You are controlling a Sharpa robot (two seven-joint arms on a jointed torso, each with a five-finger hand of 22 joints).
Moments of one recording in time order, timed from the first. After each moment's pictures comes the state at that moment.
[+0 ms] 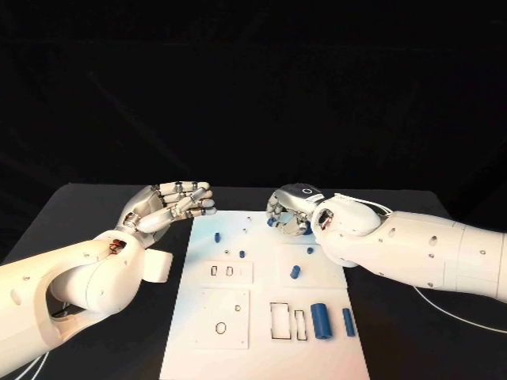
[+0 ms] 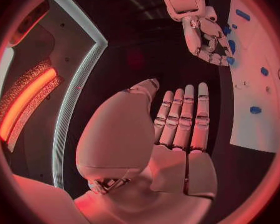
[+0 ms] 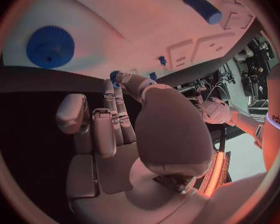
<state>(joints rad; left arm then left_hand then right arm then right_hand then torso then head) 1.13 -0.98 0.04 1.73 -0.05 -0.36 0.46 1.51 -0.16 0.33 0.27 0.27 0.87 0.22 0.22 0.16 1.00 0.18 0.10 0.07 0.95 0.15 0.26 0.23 0.17 0.90 0.25 0.25 0.09 1.32 -0.60 -0.18 1.32 -1.57 -0.40 -0.16 1.35 -0.19 0.61 0.02 0.24 1.08 0.13 0.26 0.32 1.24 0.06 0.11 0.13 1.46 -0.01 1.45 1.30 0.12 1.31 0.10 1.23 1.06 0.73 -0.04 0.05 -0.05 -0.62</state>
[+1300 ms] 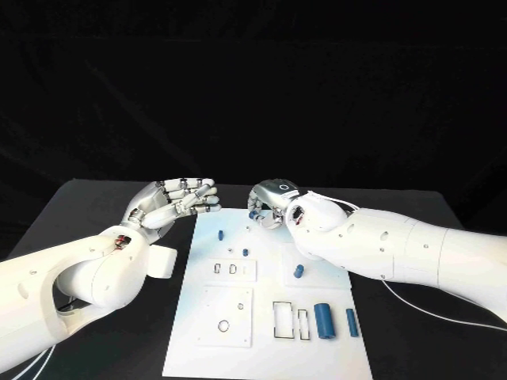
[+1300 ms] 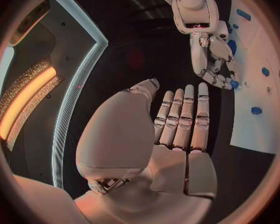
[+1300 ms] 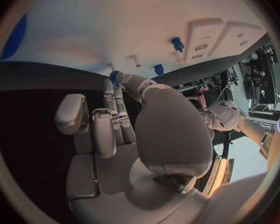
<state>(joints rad) 1.14 -0.97 0.04 1.72 -0.04 -0.35 0.46 1.51 -0.16 0.33 0.27 0.27 0.87 0.22 0.22 0.16 1.00 0.18 0.09 0.07 0.95 0.15 0.26 0.23 0.17 0.90 0.25 0.25 0.09 1.30 -0.40 -0.18 1.11 -1.57 -0.45 -0.16 1.35 -0.19 0.61 0.02 0.24 1.07 0.14 0.26 0.33 1.24 0.07 0.11 0.12 1.46 -0.01 1.46 1.31 0.11 1.31 0.10 1.24 1.06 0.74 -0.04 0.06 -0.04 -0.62</state>
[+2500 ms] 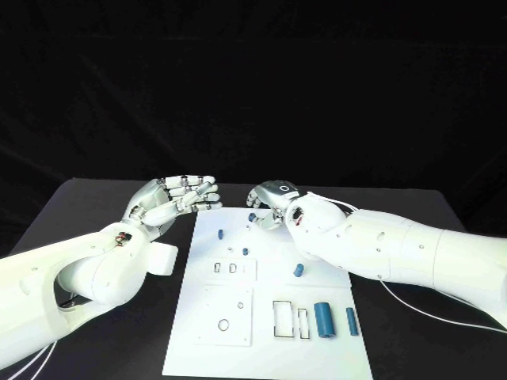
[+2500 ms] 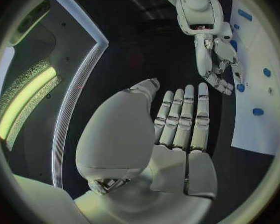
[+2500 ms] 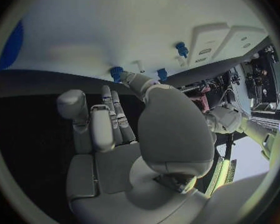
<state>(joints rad) 1.15 -0.97 0.04 1.72 -0.04 -0.35 0.46 1.51 -0.16 0.33 0.27 0.27 0.87 0.22 0.22 0.16 1.00 0.18 0.09 0.07 0.95 0.15 0.25 0.24 0.17 0.90 0.25 0.25 0.09 1.28 -0.38 -0.18 1.07 -1.56 -0.44 -0.16 1.29 -0.26 0.53 0.05 0.24 0.88 0.16 0.16 0.32 1.04 0.11 0.07 0.08 1.47 0.02 1.35 1.10 0.12 1.23 0.13 1.15 0.96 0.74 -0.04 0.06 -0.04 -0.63</state>
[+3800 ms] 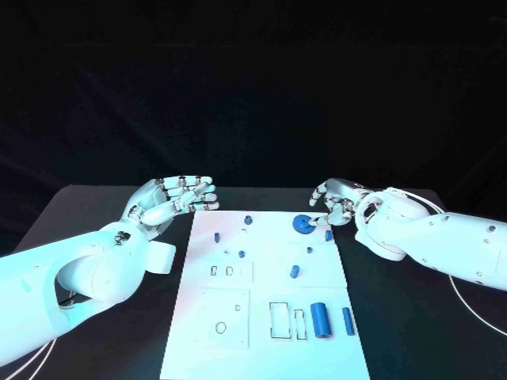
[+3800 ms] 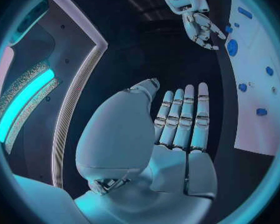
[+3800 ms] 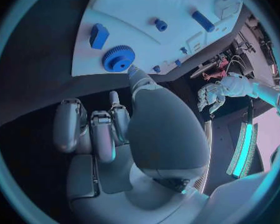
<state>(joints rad) 1.15 -0.97 0.04 1.70 -0.04 -0.34 0.46 1.51 -0.16 0.33 0.27 0.27 0.87 0.22 0.22 0.16 1.00 0.18 0.09 0.07 0.95 0.15 0.25 0.24 0.17 0.90 0.25 0.25 0.09 1.32 -0.75 -0.17 1.30 -1.29 -0.36 -0.19 1.45 -0.22 0.11 0.27 0.25 0.79 0.17 0.33 0.40 1.40 0.08 1.41 1.31 1.47 0.00 1.54 1.31 0.08 1.39 0.11 1.33 1.27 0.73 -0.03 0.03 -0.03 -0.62</state>
